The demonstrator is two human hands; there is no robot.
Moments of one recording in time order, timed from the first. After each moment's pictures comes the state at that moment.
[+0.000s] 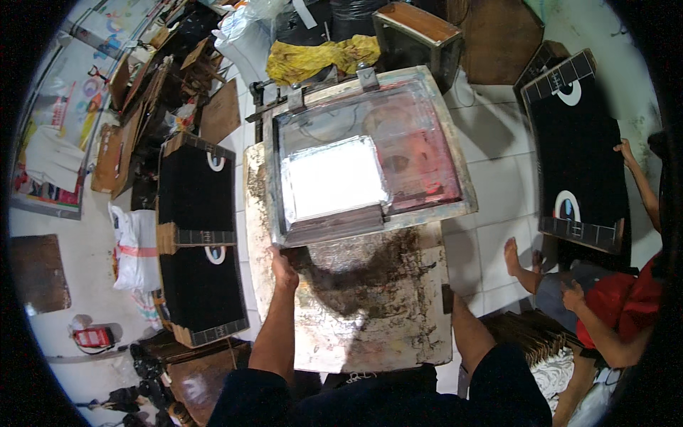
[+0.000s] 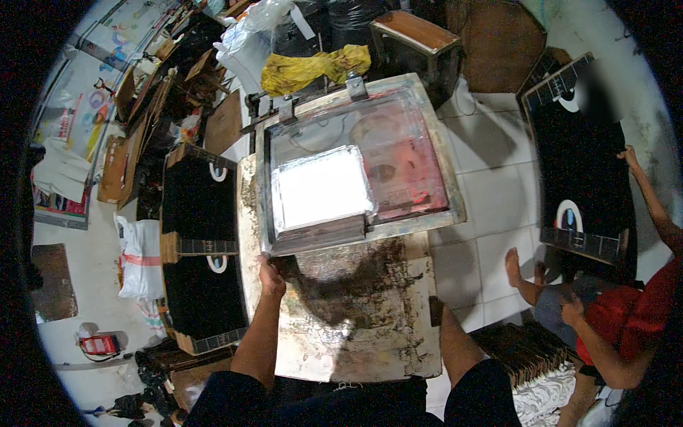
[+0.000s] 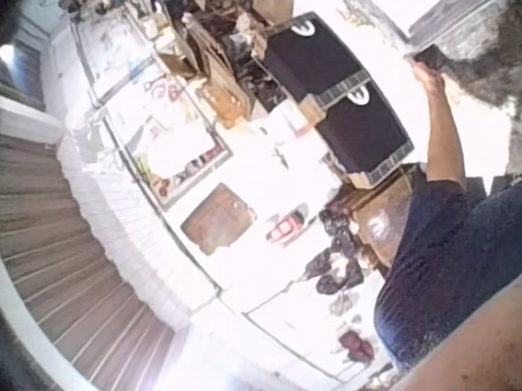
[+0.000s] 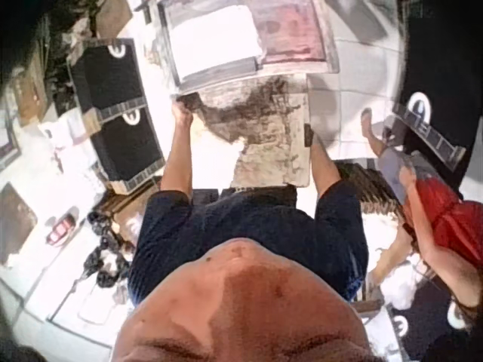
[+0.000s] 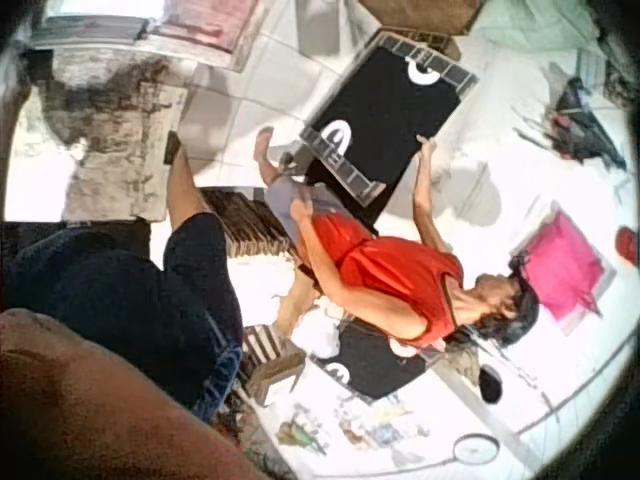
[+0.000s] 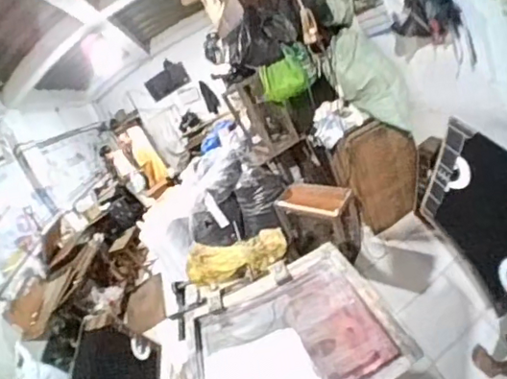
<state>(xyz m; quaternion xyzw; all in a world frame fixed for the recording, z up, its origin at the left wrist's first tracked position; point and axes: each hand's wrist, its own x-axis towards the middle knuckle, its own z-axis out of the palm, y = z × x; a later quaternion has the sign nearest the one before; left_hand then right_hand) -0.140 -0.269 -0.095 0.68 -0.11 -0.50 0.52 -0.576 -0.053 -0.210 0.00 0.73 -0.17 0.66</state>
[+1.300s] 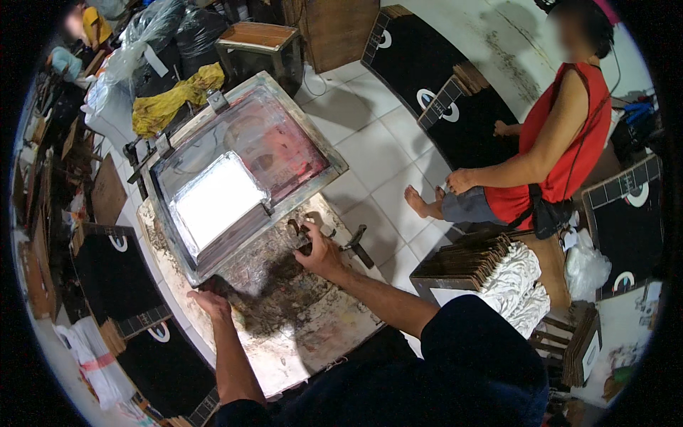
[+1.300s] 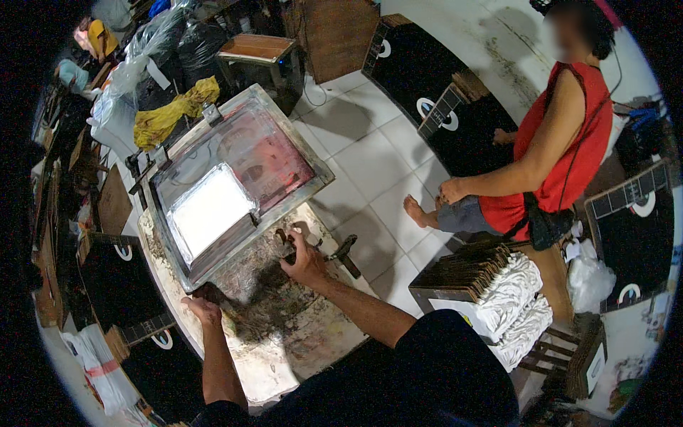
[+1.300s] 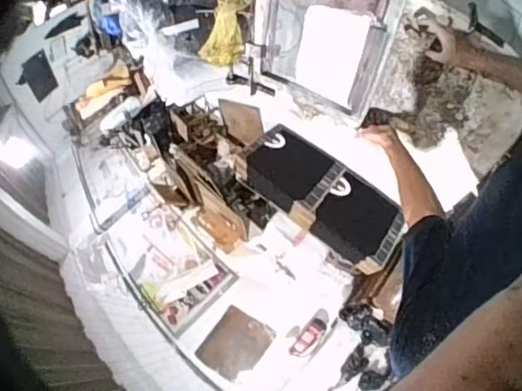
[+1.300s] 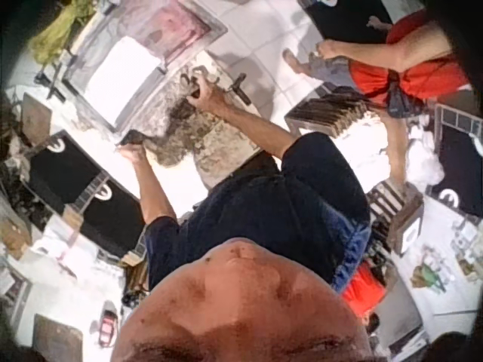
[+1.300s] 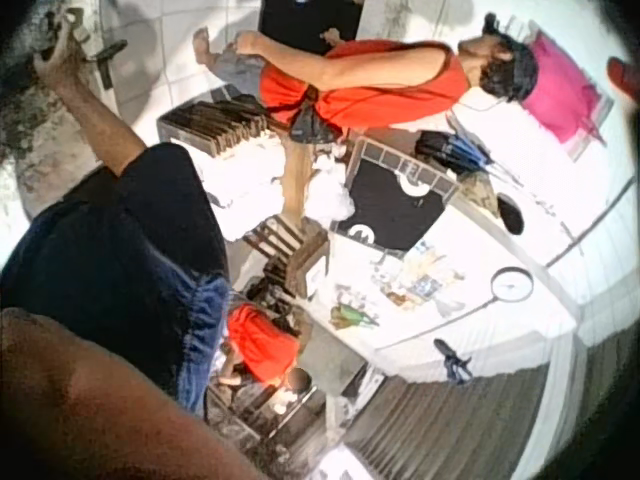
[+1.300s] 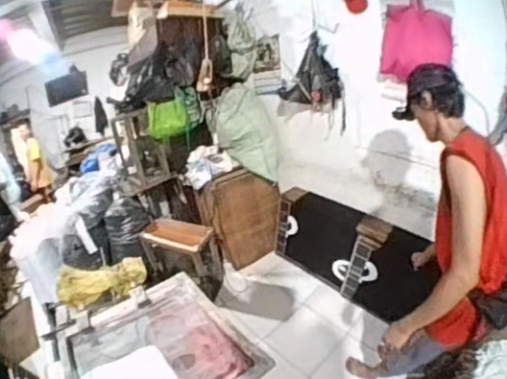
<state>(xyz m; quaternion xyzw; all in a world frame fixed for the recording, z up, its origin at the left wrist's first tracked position) -0.141 -0.273 -0.088 0.59 -0.10 -0.61 0.52 -0.480 -0.121 -0.031 -0.40 0.76 -0.43 0.28</state>
